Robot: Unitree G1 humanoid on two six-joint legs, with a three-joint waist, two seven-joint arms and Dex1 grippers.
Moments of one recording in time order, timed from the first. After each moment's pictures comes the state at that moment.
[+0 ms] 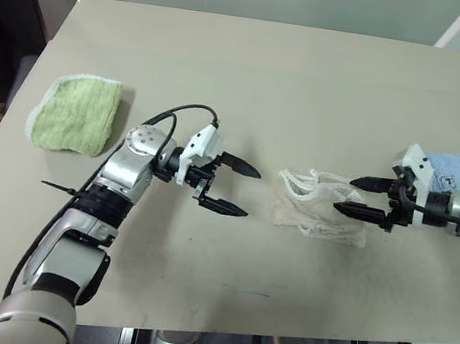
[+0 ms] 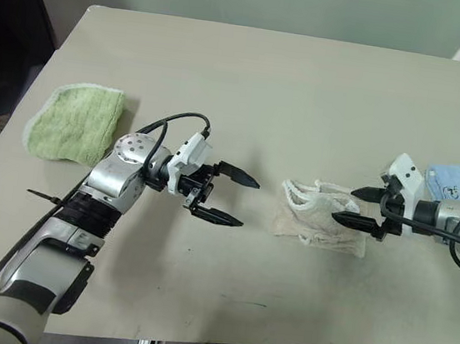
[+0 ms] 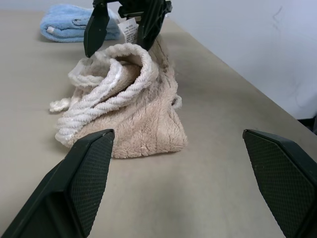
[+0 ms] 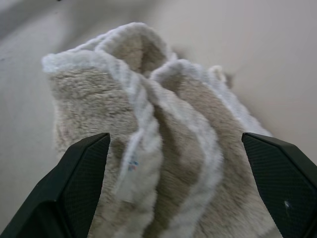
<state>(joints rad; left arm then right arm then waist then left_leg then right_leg) -0.69 0.54 -0.31 0.37 -0.45 0.07 -1.53 -0.36 -1.00 0.04 -0.12 0.64 0.78 1.02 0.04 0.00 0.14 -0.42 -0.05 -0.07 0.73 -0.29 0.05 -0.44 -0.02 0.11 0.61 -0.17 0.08</state>
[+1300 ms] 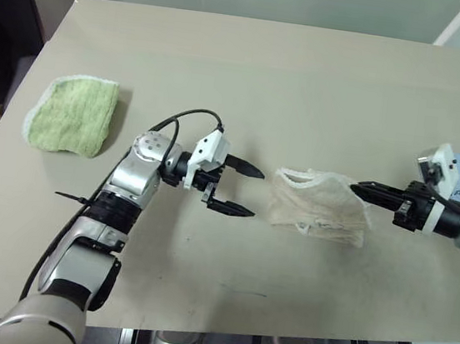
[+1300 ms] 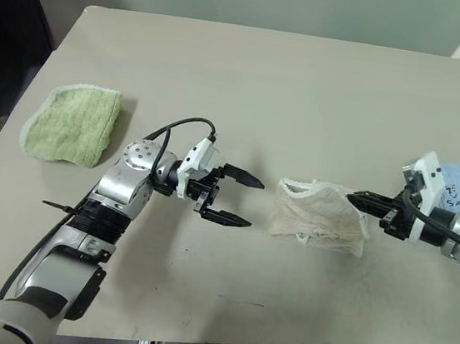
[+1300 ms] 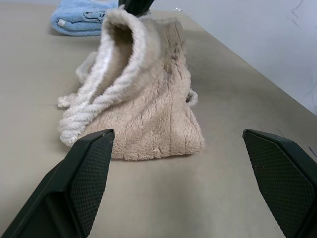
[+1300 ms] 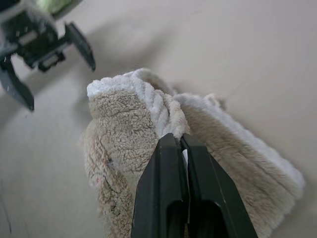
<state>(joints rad) -0.66 0.46 -0.25 0.37 -0.34 0.07 -1.51 -0.21 -0.89 -0.31 -0.33 0.79 1.03 0.85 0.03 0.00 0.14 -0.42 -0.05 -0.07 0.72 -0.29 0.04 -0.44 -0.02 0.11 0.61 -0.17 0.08</state>
